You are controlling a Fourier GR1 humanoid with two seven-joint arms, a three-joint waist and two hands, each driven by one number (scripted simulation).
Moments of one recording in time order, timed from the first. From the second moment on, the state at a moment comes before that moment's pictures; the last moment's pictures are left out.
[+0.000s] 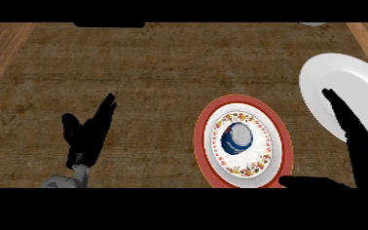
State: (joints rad) left arm -0.05 0.27 -0.26 -1.41 0.30 0.22 0.14; right arm -0.01 -0.62 0.34 -2.24 0.50 -0.14 1.02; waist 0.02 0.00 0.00
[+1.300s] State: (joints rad) left arm -0.02 0.23 -0.21 -1.43 0.26 0.18 0.14; right arm -0.14 -0.20 0.54 -1.90 0.84 0.00 1.09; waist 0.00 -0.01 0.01
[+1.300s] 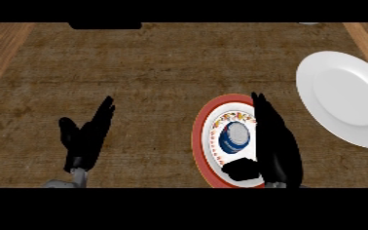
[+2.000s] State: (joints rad) left arm 0.00 0.22 -0.18 -1.45 0.23 0.16 0.17; right arm -0.15 -0.08 0.49 -1.72 0.88 0.07 1.03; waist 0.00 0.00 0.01
